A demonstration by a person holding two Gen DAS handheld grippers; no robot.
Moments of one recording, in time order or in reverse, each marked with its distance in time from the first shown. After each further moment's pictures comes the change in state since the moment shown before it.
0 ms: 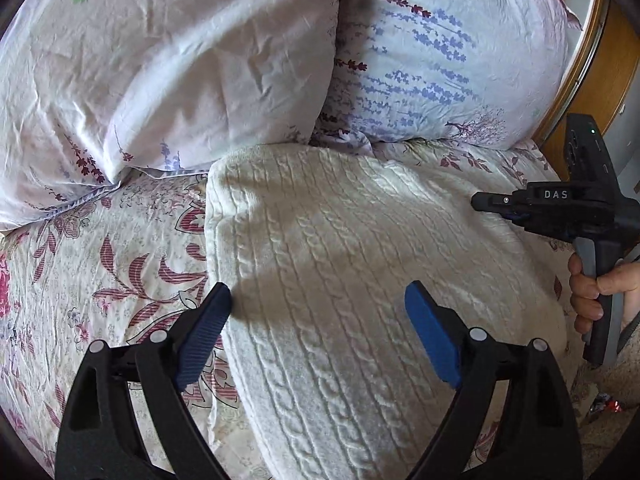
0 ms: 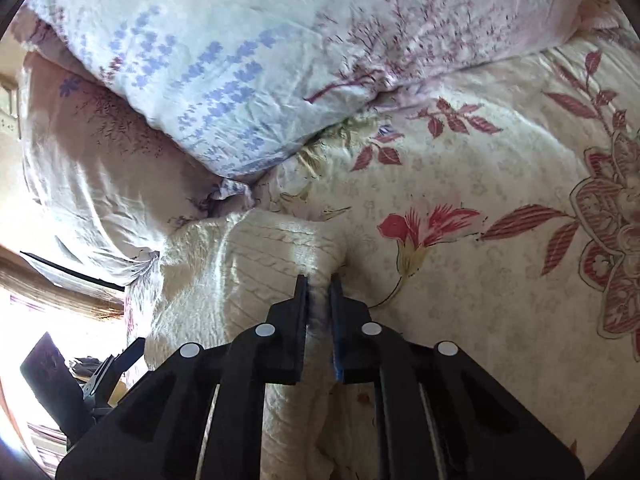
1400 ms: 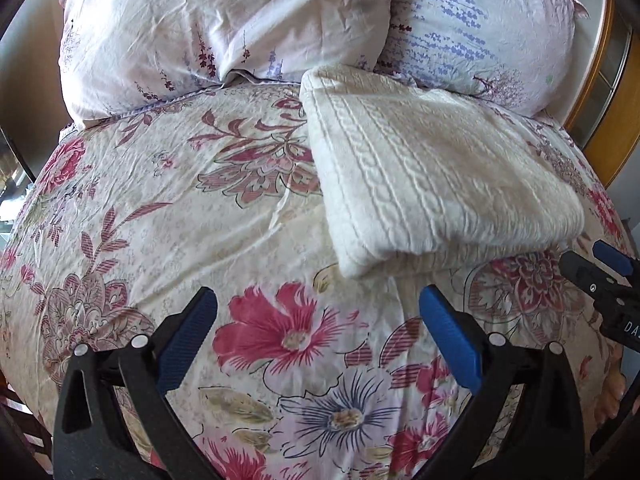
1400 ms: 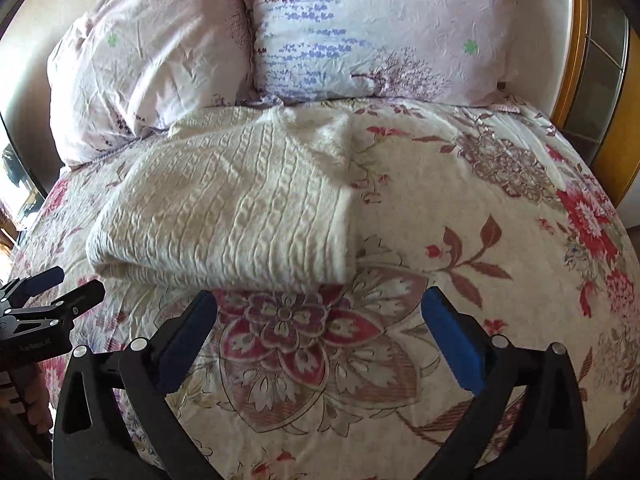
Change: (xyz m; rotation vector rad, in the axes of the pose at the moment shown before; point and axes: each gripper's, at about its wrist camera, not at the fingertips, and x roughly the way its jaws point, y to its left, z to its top) left arm -0.053 0.005 -0.139 -0.092 0.001 0.200; right arm -0.075 0.049 -0.207 -0.351 -0.207 -0.422
